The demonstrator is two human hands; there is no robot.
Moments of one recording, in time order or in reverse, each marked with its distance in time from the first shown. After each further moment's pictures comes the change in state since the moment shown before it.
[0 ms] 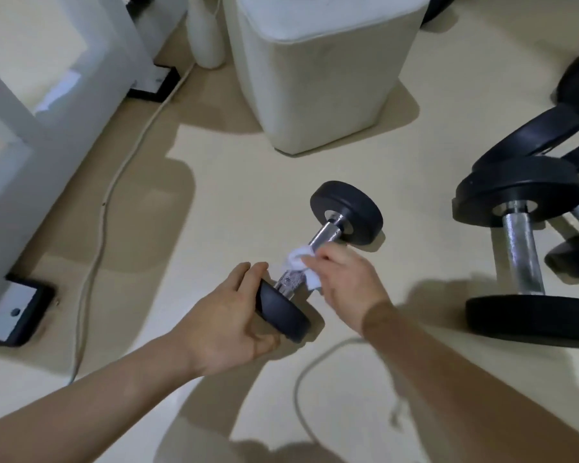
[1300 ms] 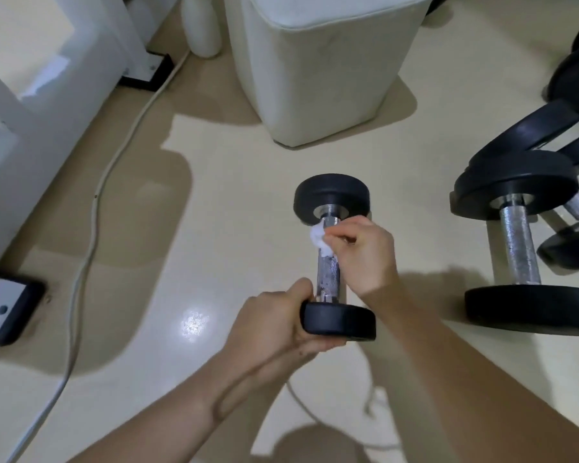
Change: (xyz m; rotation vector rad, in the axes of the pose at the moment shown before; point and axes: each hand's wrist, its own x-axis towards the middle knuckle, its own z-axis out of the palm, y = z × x) left_hand 0.003 0.040 0.022 -0.082 0.049 -0.021; right_hand 0.019 -0.011 -0.012 0.282 0.237 0.401
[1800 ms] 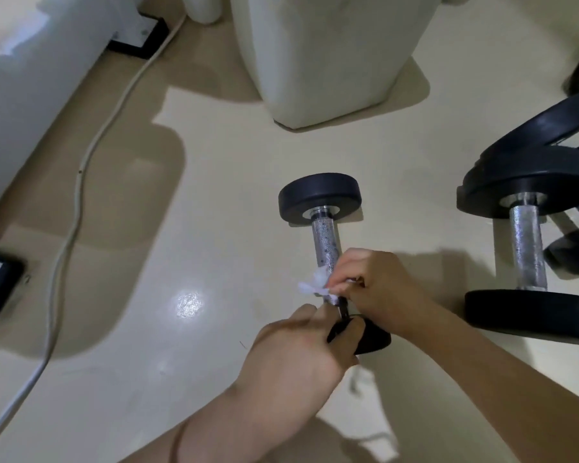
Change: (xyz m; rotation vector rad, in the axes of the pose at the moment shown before) left_hand -0.020 0.034 0.029 0.417 0.208 0.305; right_hand -0.024 0.008 -0.032 -0.158 -0.533 -0.181
